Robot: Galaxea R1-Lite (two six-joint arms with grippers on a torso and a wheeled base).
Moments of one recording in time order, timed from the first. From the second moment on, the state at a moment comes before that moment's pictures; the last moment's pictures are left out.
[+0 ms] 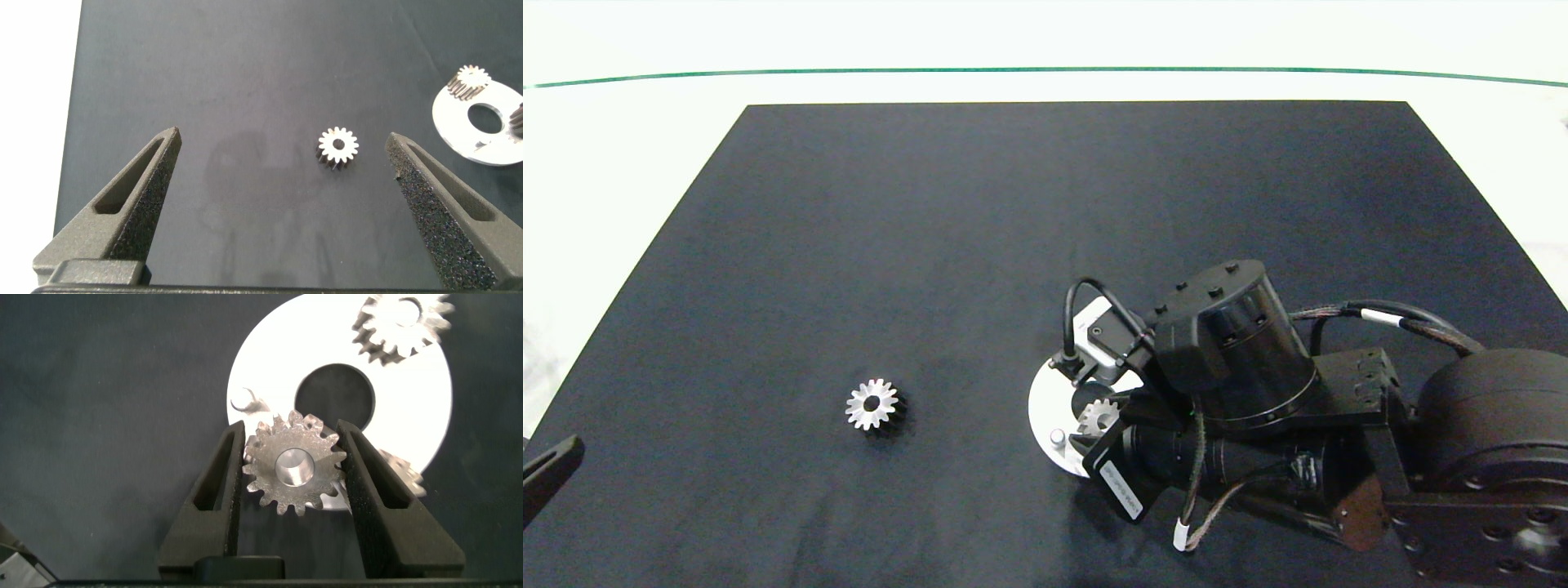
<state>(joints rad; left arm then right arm) -0.21 0.54 -0.52 -0.04 0.06 0.12 0.94 1.77 -1.15 0.04 -0.28 -0.09</state>
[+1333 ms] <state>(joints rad) -0.21 0.51 -0.49 -0.04 0.06 0.12 0.98 1.89 -1.25 0.03 -0.30 -0.09</state>
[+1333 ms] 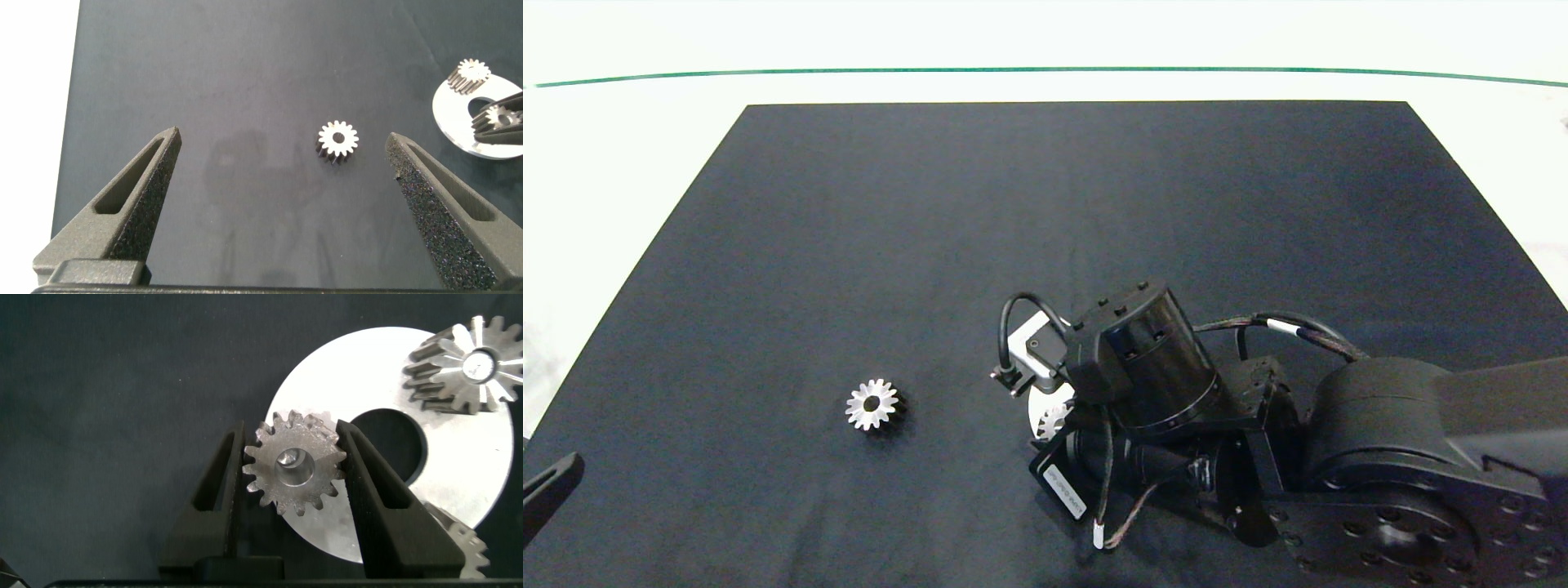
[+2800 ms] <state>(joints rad) -0.21 0.51 -0.49 -0.04 0.06 0.12 0.99 1.92 -1.26 0.04 -0.33 -0.09</state>
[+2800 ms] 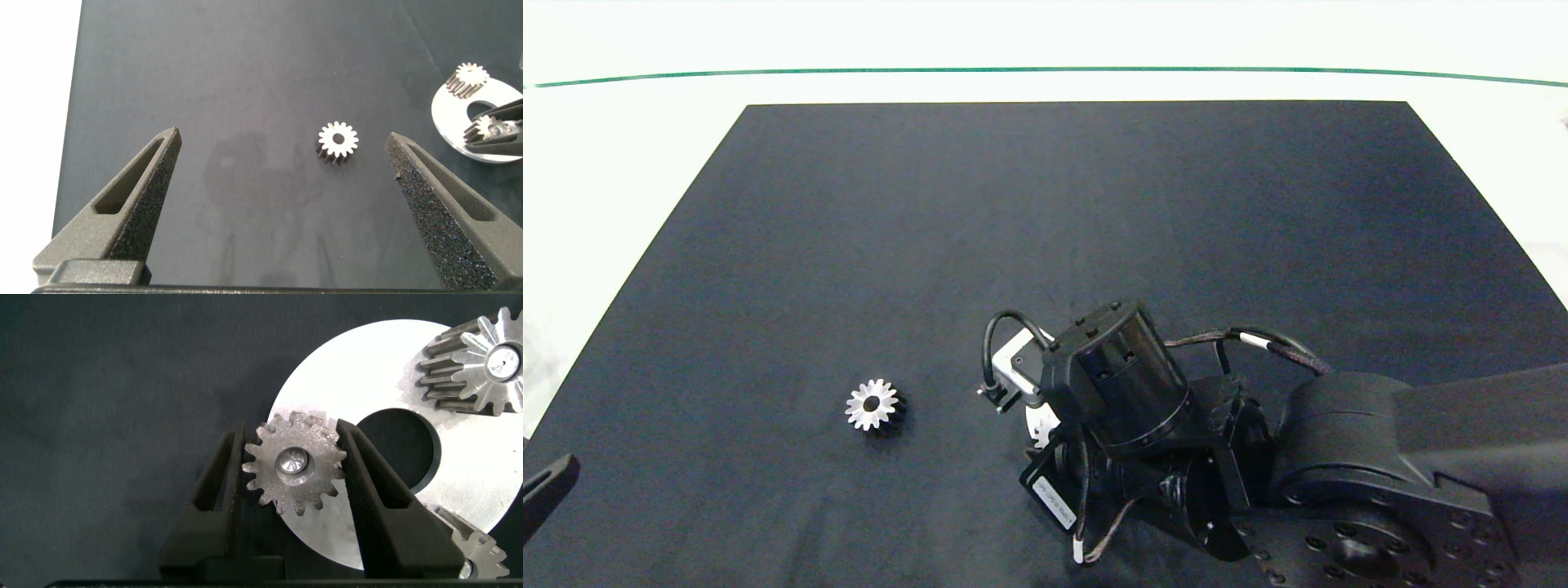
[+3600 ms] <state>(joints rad) -0.21 0.48 -0.49 -0.02 0.11 0.12 0.98 1.79 -1.17 0.04 -0.40 -0.04</state>
